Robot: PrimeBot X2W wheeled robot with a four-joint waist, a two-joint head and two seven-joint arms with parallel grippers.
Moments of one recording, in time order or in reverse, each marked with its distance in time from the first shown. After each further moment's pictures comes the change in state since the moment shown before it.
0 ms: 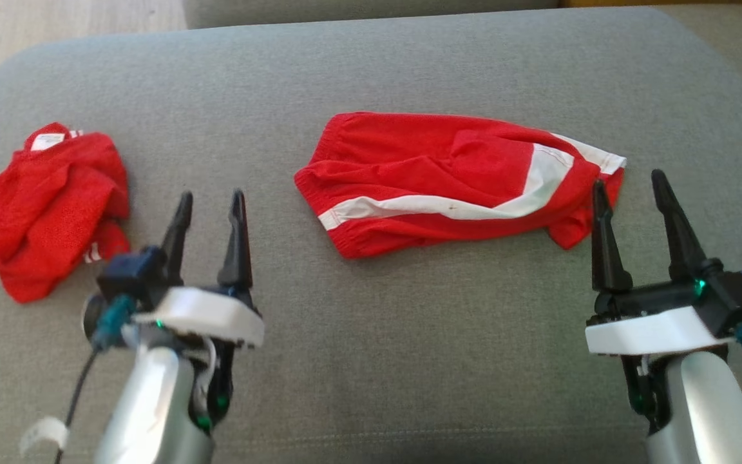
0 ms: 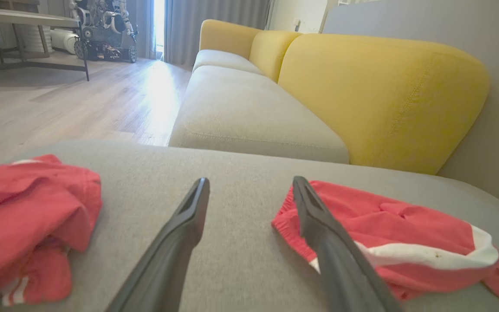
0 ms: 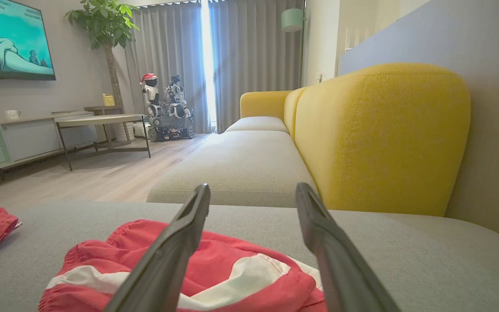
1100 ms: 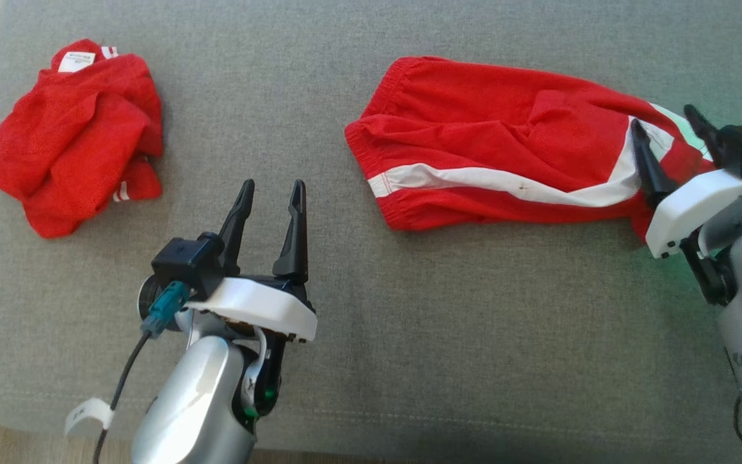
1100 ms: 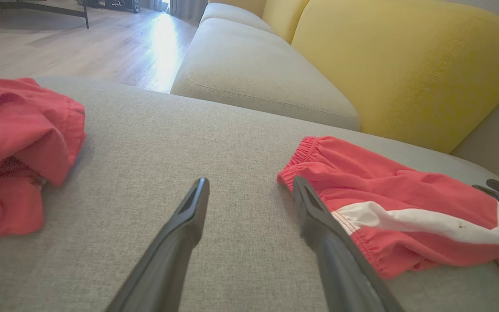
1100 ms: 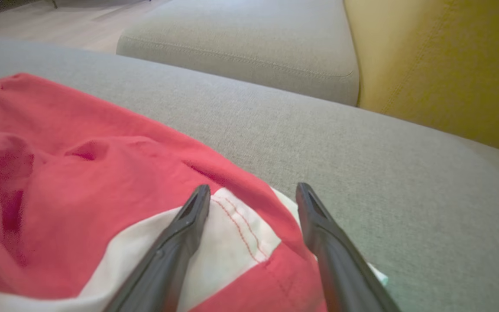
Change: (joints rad) left arm -0.028 -0.005 -0.188 -0.049 -0.104 0.079 0.000; right arm -0.421 -0.293 0.165 0.492 0.130 0.000 0.262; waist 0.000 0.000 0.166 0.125
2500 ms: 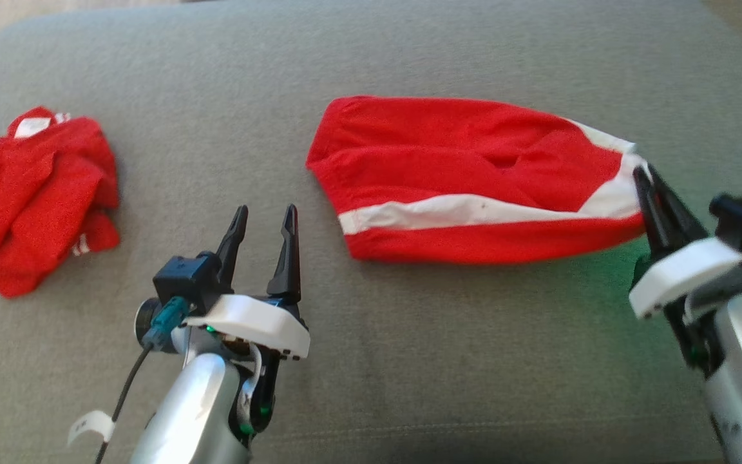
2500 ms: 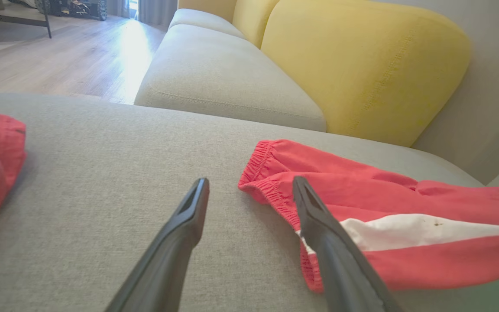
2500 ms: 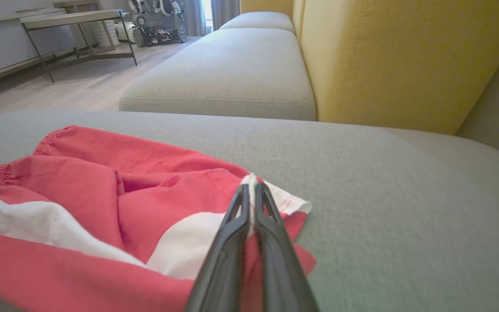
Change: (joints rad) left arm 0.030 -0.001 0.013 0.051 0.007 0.005 0.000; right arm 0.188 0.010 0.019 -0.133 0.131 0.000 -0.096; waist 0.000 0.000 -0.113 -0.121
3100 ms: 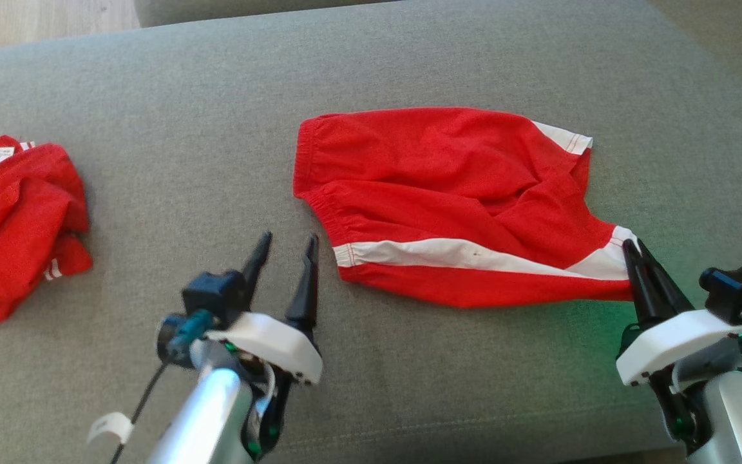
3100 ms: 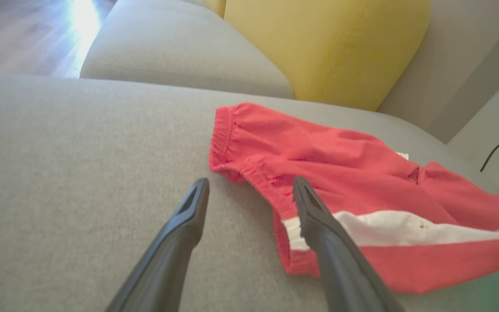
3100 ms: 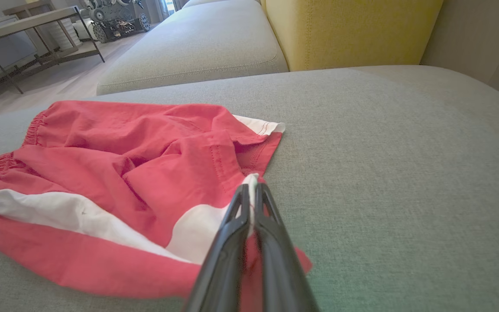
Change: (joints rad) left arm 0.008 0.000 -0.048 0.081 -0.003 -0.049 0.000; right arm 0.261 0.124 -0.144 -0.198 -0.038 0.000 0.096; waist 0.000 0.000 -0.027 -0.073
